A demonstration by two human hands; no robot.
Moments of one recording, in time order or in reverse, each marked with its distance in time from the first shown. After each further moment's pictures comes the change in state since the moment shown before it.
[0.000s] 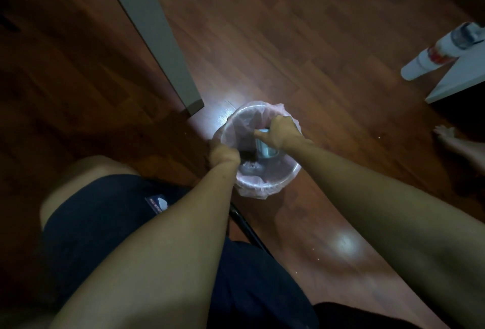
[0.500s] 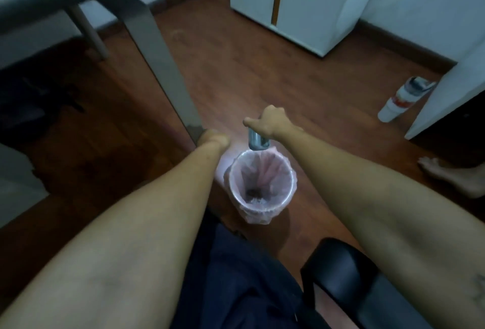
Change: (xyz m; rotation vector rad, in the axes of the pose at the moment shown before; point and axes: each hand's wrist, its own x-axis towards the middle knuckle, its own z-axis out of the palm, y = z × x) left_hand -0.096 0.081 -0.129 0.025 0.022 0.255; right_hand -0.077 -0.088 -0.144 0.177 0.142 -0.030
